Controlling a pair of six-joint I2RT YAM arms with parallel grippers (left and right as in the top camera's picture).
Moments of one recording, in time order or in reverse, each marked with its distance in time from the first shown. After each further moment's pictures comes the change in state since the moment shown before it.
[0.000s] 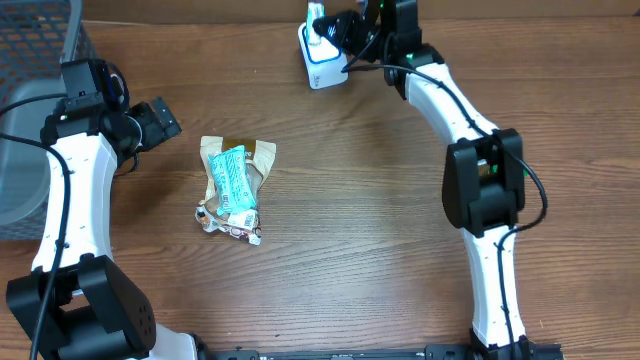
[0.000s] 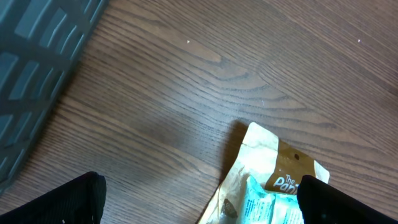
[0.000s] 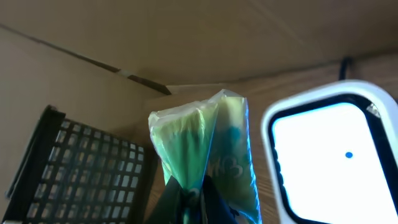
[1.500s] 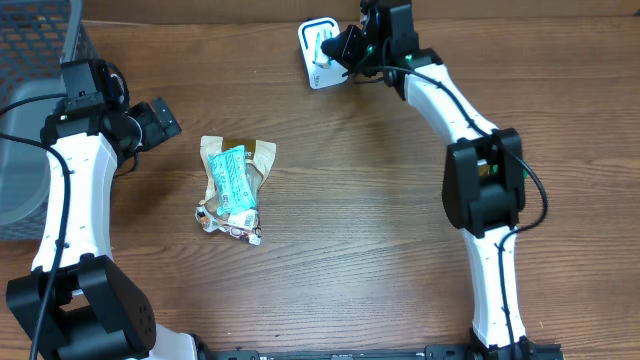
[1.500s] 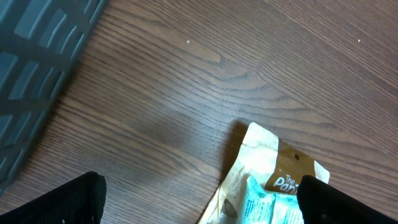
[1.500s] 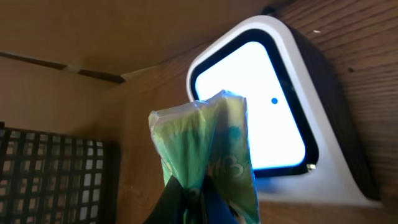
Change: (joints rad) left arm 0.000 0.000 0.000 0.000 0.000 0.000; right arm 0.001 -0.036 -0.004 -0.273 0.097 -0.063
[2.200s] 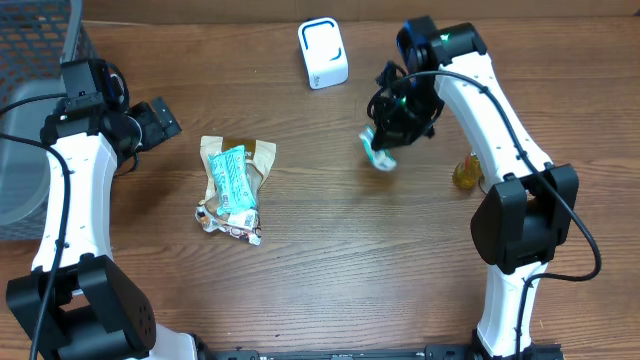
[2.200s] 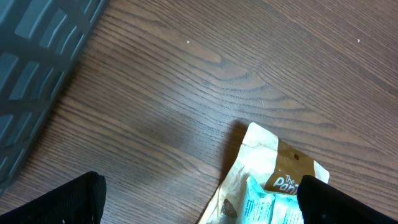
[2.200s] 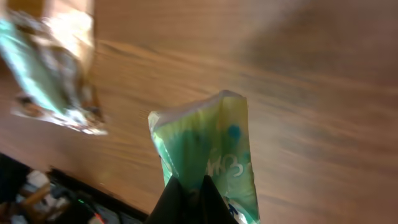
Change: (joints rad) left arm 0.000 0.000 0.001 0.000 0.000 0.000; right arm 0.004 -0.292 -0.060 -1.219 0.143 -0.550
